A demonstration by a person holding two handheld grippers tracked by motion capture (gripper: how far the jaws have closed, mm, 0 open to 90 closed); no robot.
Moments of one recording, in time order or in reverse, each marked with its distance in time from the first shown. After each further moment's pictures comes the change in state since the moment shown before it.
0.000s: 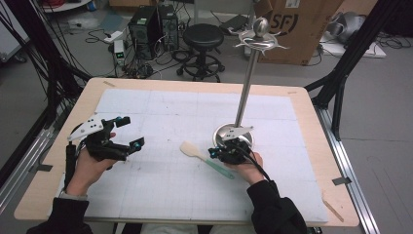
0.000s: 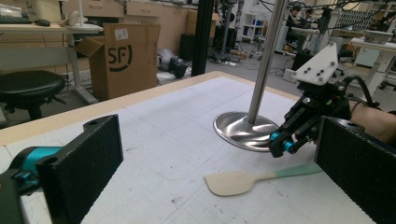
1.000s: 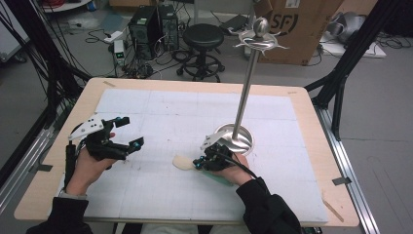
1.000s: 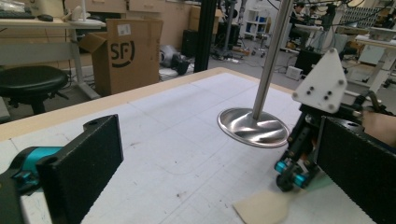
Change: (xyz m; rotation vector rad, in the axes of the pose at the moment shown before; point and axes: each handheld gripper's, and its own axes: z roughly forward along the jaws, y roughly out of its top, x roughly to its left) left arm 0.004 -0.002 0.000 0.011 0.011 -0.006; right arm 0.036 0.014 0.035 0.172 0.146 -0.135
